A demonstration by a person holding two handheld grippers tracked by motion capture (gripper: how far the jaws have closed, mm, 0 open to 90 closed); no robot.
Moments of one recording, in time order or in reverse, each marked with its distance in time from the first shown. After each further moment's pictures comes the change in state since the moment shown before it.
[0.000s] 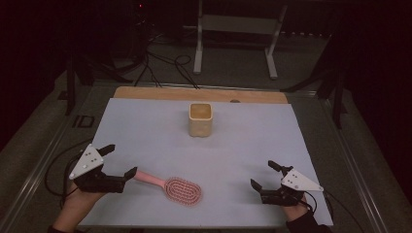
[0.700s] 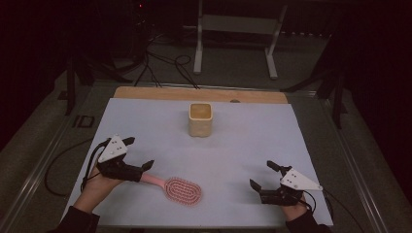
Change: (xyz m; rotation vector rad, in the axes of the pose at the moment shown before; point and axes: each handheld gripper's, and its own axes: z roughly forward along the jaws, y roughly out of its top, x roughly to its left) left arm 0.002 0.006 0.054 0.085 -0.078 0.061; right arm 0.000 -0.001 0.002 0.003 0.015 0.007
